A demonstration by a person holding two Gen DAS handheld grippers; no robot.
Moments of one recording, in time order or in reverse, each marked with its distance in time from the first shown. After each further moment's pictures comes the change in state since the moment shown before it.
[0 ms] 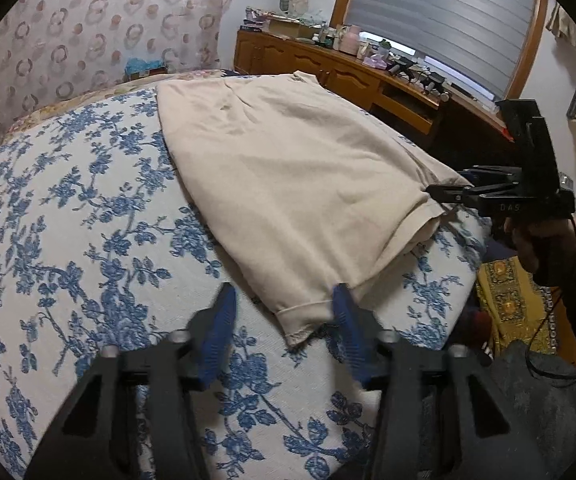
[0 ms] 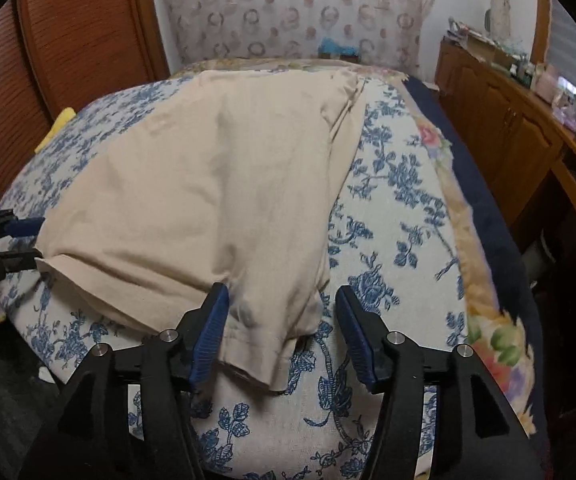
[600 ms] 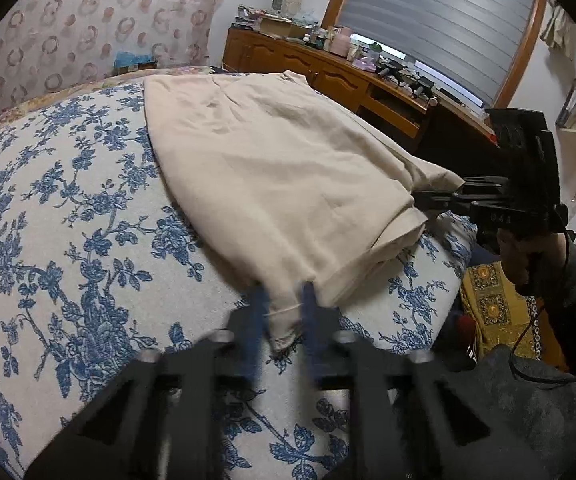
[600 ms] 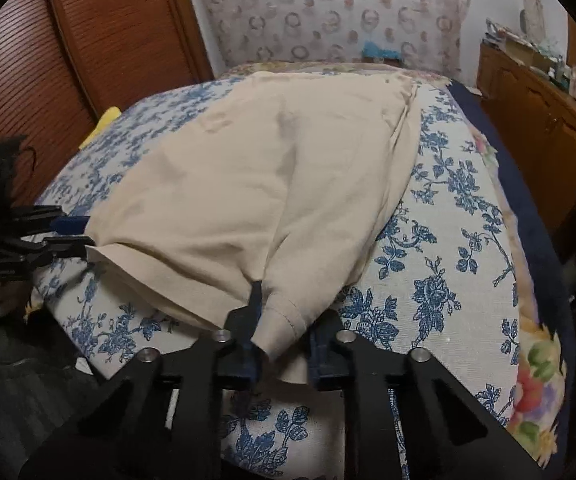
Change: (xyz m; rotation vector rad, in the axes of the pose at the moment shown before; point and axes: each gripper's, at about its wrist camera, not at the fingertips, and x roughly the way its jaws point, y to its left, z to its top) left arm 0.003 0.003 0.004 -0.024 -0.003 -0.054; right arm -0.002 0.015 -0.003 -0.051 -0.038 0.158
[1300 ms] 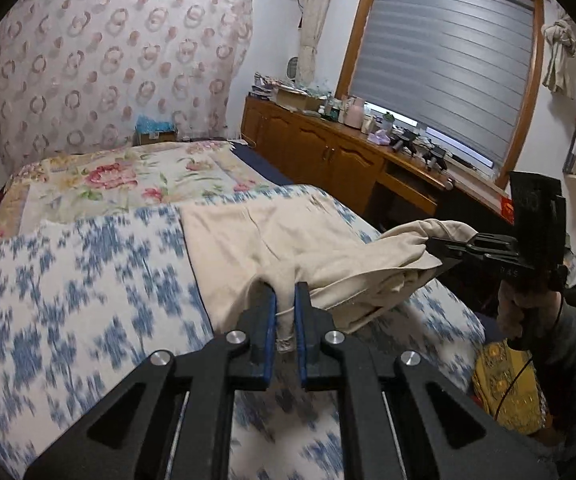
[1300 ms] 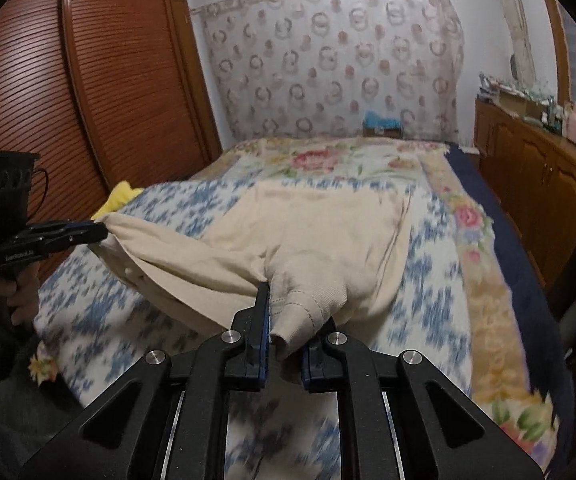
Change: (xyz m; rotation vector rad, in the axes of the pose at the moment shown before) left arm -0.040 0.033 0.109 0.011 -0.248 0.059; right arm -0.035 -0.011 0.082 -0.017 -0.257 0.007
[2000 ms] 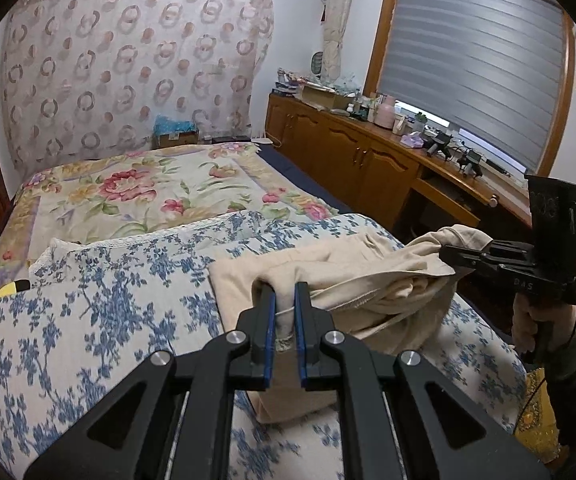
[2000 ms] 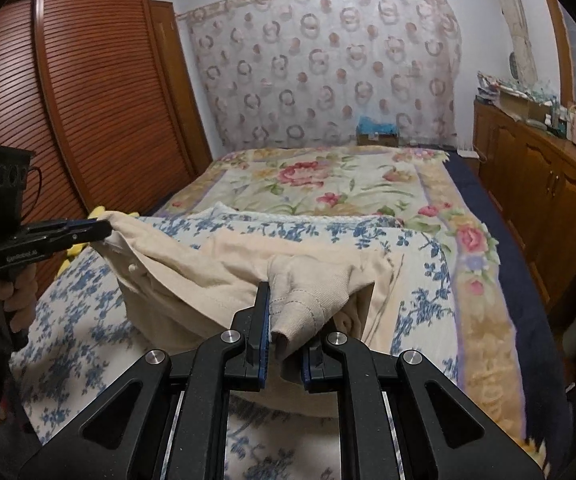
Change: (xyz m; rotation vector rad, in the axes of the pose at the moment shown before) left arm 0.077 0.044 0.071 -0.005 0.031 0.091; right arm 0.068 -0.047 0.058 0.022 0.013 -0.004
